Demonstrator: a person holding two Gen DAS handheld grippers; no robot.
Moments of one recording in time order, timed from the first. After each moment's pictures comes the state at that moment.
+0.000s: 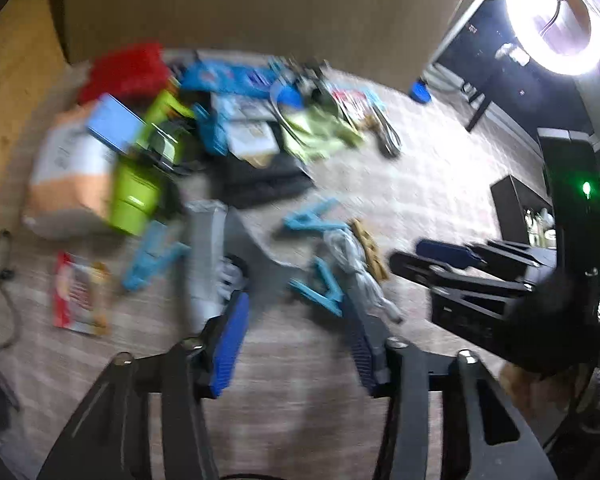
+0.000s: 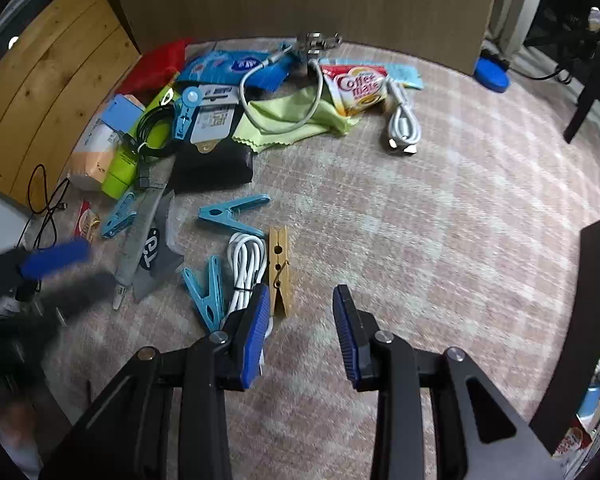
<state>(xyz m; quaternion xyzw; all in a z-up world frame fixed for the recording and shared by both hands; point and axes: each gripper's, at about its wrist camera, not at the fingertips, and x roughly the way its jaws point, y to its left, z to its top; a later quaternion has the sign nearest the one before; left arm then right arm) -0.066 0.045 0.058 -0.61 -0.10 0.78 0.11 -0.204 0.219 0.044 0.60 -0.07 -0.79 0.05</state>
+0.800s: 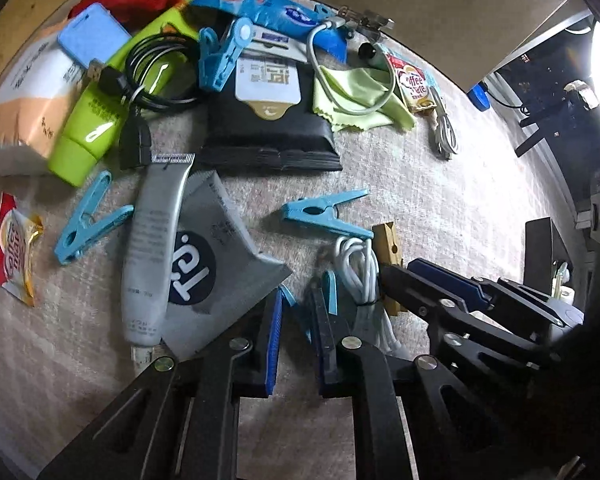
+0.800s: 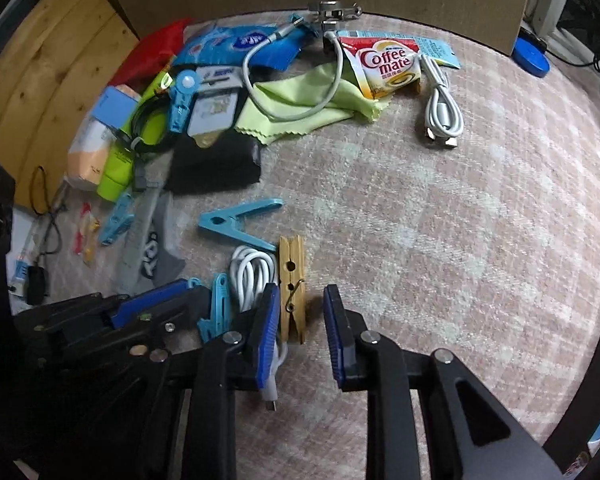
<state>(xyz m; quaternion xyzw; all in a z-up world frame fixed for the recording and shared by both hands) -0.089 0.048 0.016 -0.64 -0.16 0.75 0.04 -0.227 0.212 0.028 0.63 -0.08 -0.77 0.08</state>
